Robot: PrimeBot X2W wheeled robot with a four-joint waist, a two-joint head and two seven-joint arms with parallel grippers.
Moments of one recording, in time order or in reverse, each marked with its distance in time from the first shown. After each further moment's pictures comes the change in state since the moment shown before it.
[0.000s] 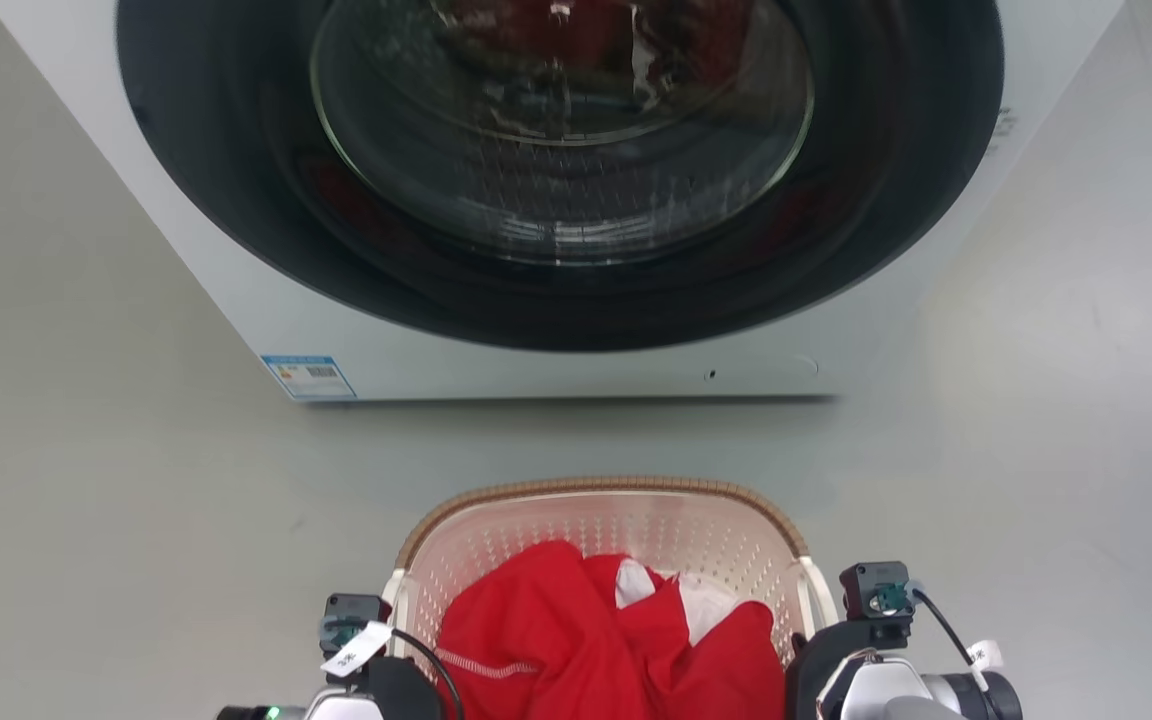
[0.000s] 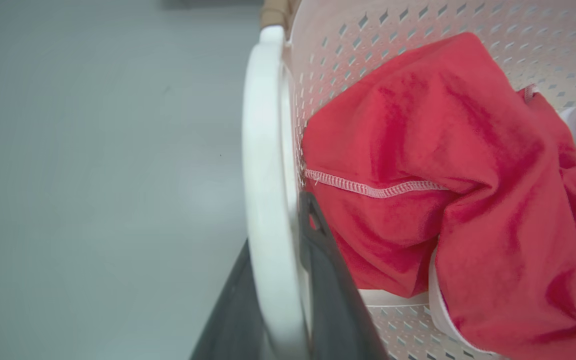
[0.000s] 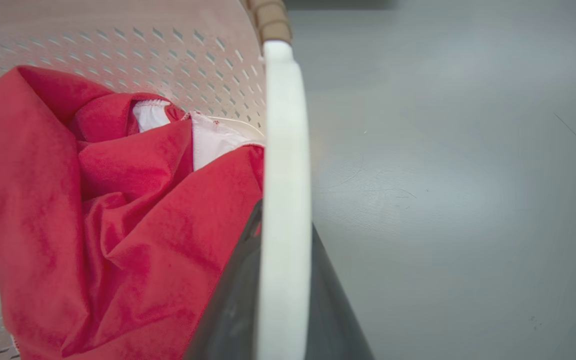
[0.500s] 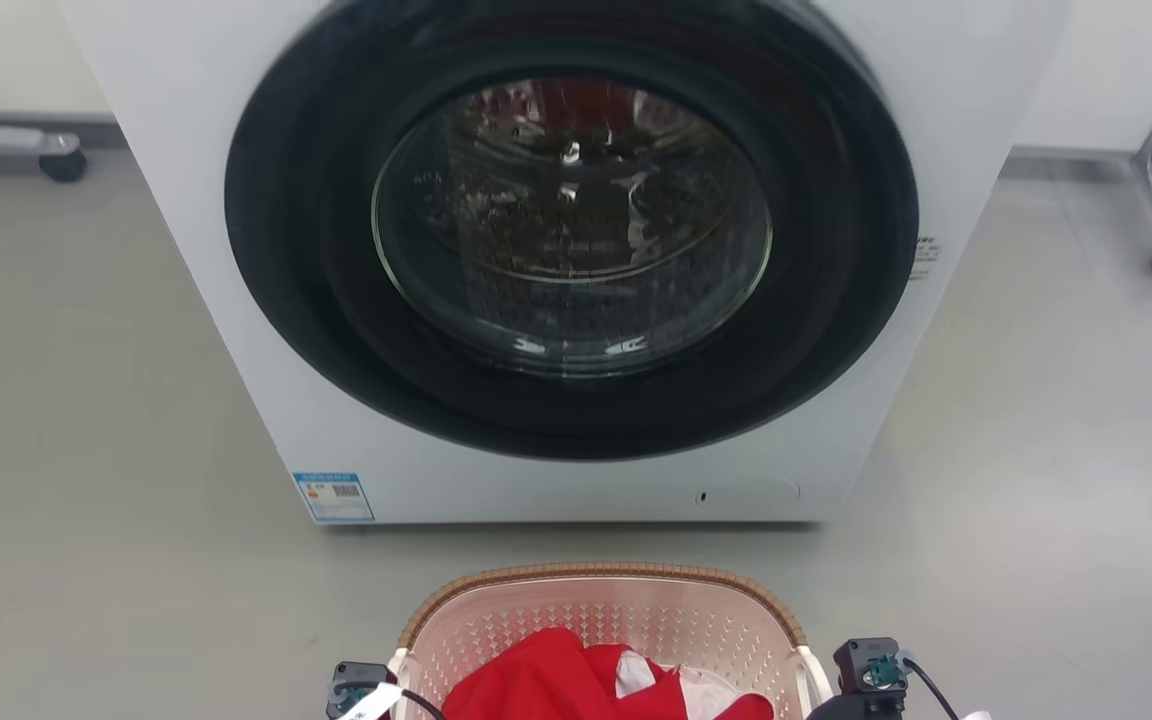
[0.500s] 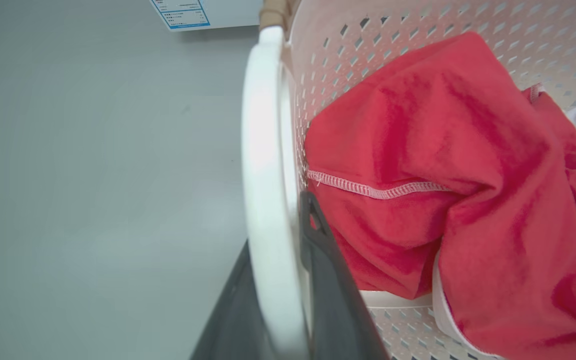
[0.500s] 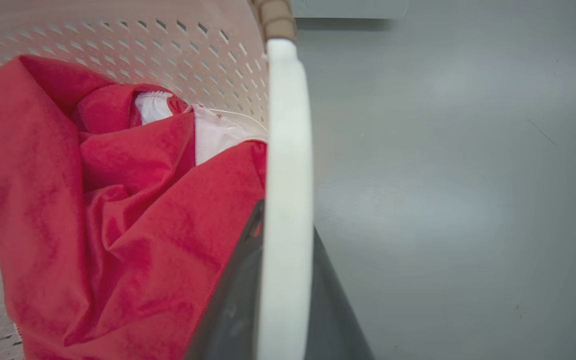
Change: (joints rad) left arm 0.081 0.005 -0.050 0.020 -0.017 0.001 0.019; right arm 0.094 0.000 0.070 -0.009 0.068 -0.003 0.044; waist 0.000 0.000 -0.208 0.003
